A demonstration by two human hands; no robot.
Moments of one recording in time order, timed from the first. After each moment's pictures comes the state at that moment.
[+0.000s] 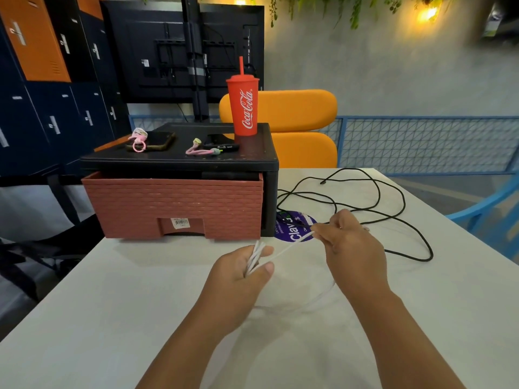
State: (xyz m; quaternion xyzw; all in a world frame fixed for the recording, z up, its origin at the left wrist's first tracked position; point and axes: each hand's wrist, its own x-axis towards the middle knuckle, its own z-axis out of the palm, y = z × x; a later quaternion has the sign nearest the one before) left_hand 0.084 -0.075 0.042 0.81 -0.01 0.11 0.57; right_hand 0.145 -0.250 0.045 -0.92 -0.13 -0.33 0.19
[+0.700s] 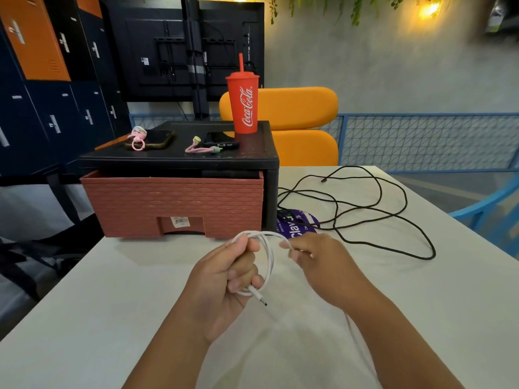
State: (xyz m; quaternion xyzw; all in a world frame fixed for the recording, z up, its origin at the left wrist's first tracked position) left_hand 0.081 -0.070 0.058 0.43 -0.03 -0.04 0.90; right_hand 0.136 -0.227 0.048 -0.91 -0.20 -0.08 0.36
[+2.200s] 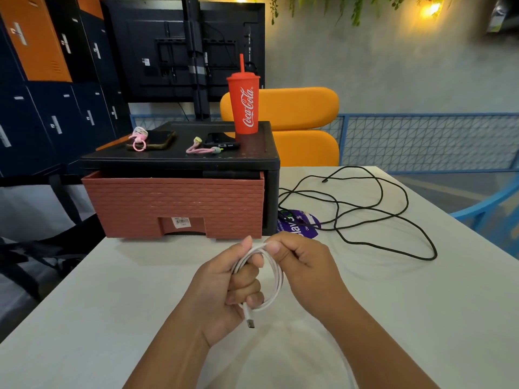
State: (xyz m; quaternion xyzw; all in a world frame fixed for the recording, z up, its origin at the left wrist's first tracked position) left_hand 0.079 -0.070 0.059 0.50 0.04 -0.09 0.86; right_hand 0.114 -0.200 0.049 -0.76 -0.30 -0.12 0.56
